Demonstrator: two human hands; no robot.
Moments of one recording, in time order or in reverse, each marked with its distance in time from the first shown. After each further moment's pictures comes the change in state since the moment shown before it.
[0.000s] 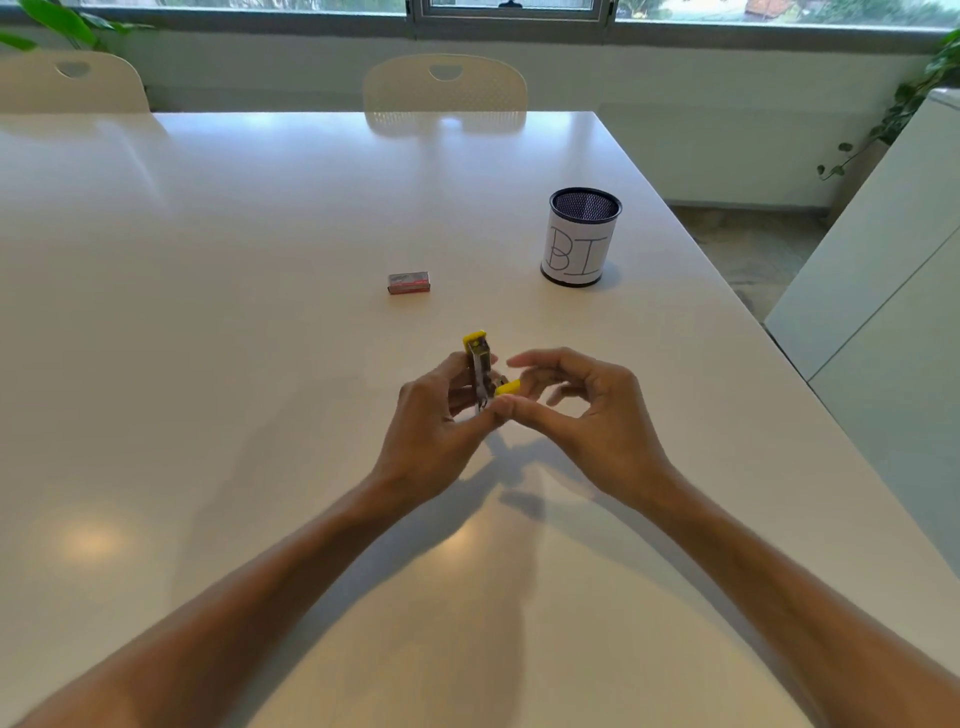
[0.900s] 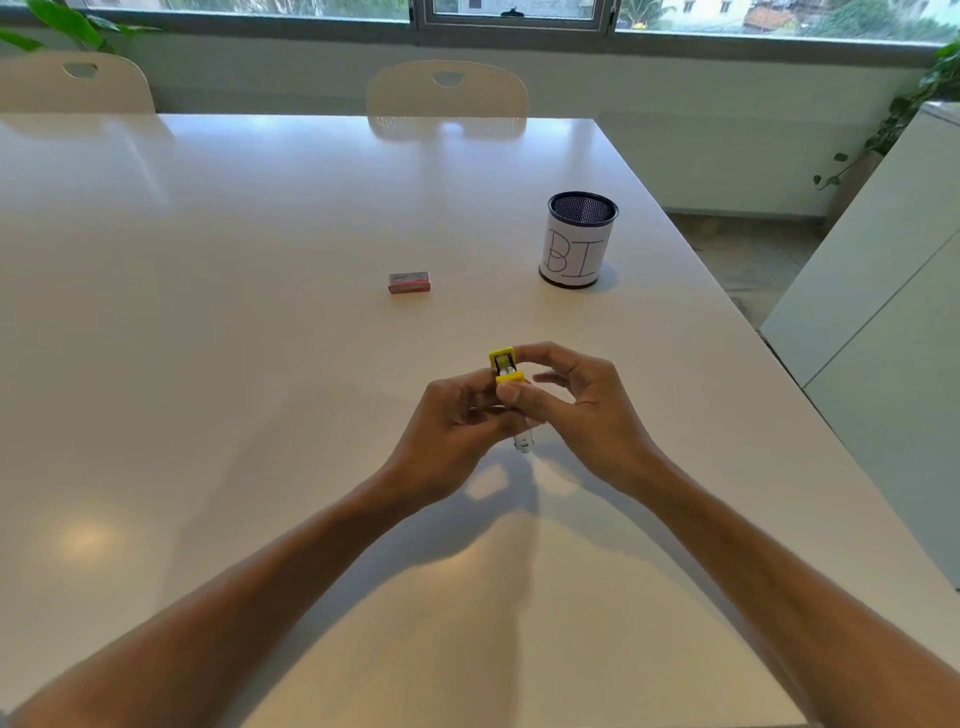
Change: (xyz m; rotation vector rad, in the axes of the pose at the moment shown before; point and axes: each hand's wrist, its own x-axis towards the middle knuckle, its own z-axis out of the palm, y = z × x) left_hand -0.006 0.003 0.009 -0.272 -0.170 0.078; right_hand 0.008 0.000 0.000 0.103 -0.104 0.006
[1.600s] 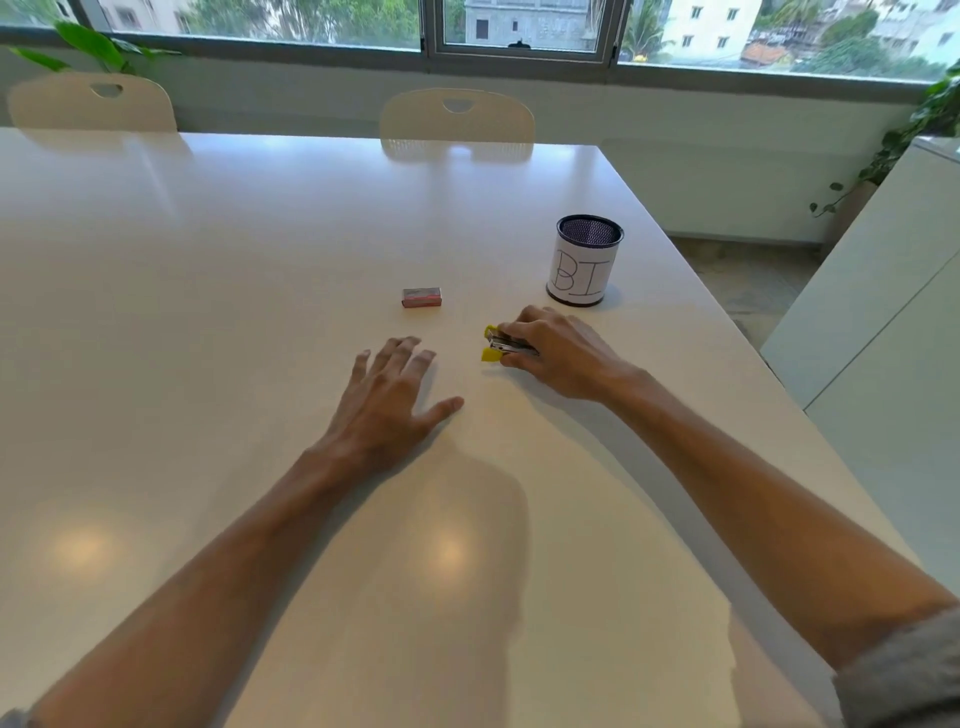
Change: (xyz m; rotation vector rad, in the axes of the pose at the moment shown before) left_hand 0.016 -0.035 -0.076 1.195 0.012 -0.161; right_hand 0.095 0.036 -0.017 -1.039 -0.299 -0.121
